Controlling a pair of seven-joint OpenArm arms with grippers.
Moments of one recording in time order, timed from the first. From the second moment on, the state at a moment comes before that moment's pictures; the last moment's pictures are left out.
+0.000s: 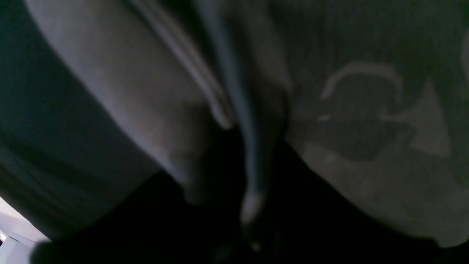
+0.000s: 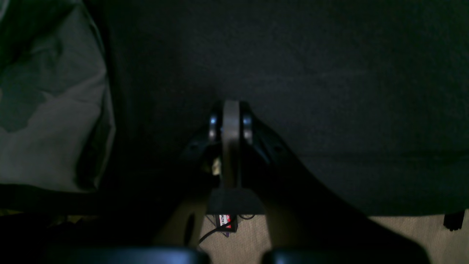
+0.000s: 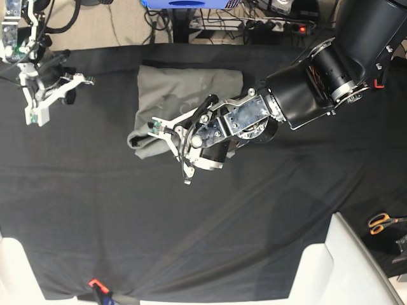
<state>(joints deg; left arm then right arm) -29.3 -11.2 68.4 68.0 4.4 -41.9 48.3 -27.0 10.2 12.5 101.1 22.5 6.7 -42.0</state>
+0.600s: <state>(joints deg) -35.7 -11.2 68.4 66.7 3.5 -42.0 53.0 -27.1 10.2 12.3 101.1 22.6 6.7 -42.1</state>
